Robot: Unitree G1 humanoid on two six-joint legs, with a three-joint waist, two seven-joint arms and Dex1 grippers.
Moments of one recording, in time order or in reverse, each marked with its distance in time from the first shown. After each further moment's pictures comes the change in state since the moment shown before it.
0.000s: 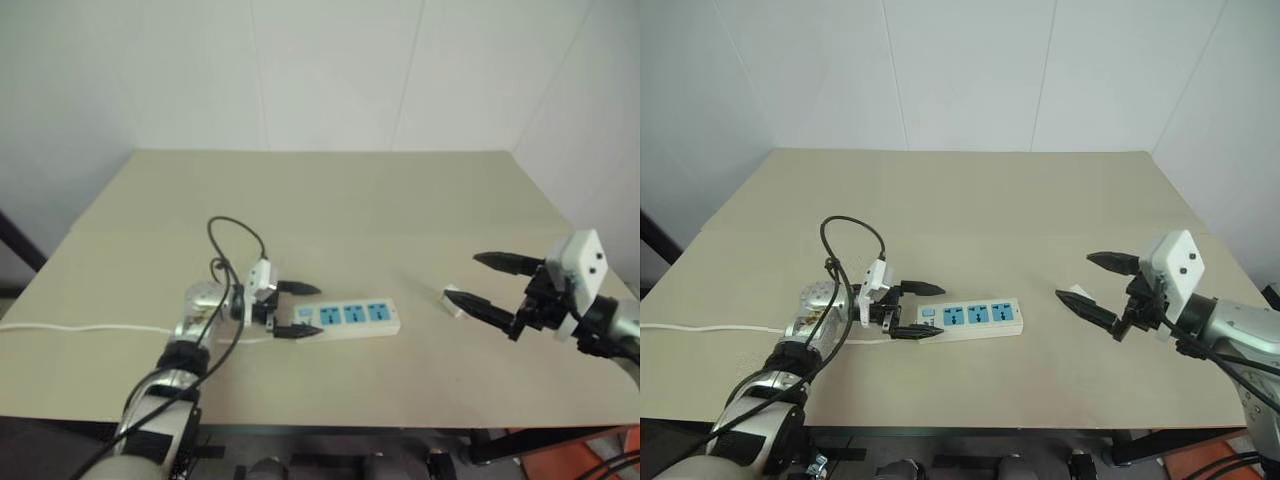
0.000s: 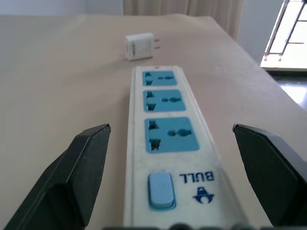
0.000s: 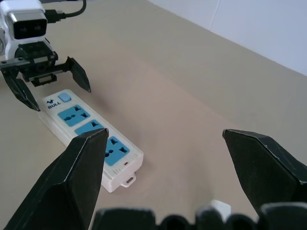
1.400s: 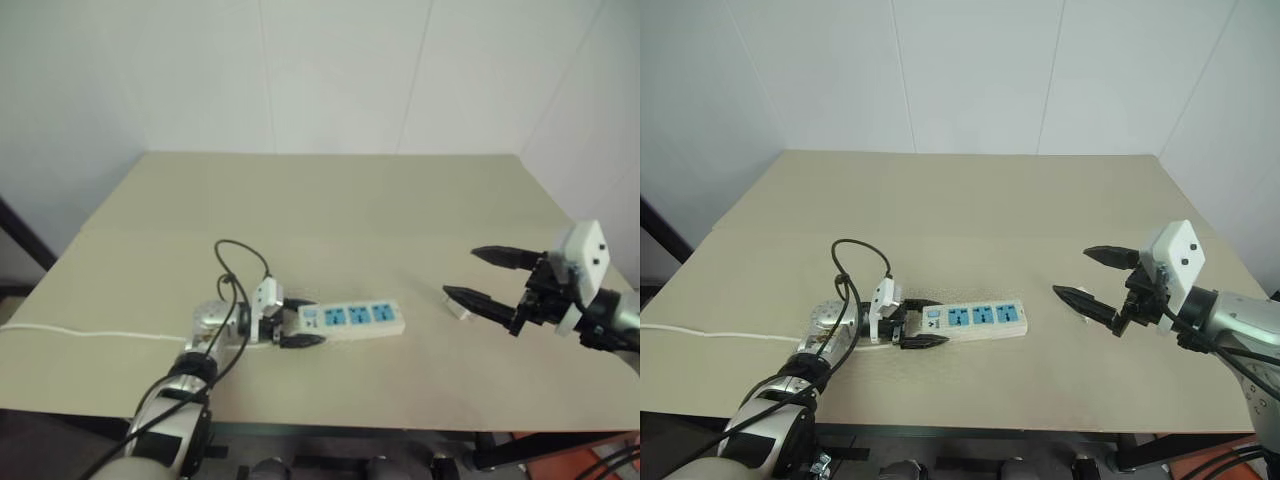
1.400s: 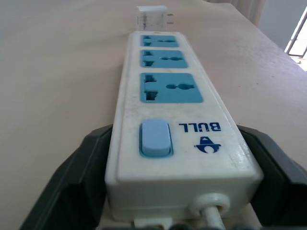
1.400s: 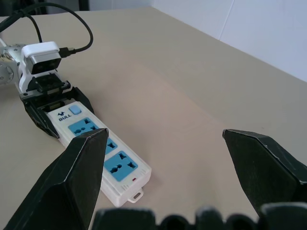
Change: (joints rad) left arm -0.019 -0.078 -0.007 0.260 0.099 -0.194 0.079; right arm -0.045 -0.018 -0.001 -0.014 0.040 0.054 0.001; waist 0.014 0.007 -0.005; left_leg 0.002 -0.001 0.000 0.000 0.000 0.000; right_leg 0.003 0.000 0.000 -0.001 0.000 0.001
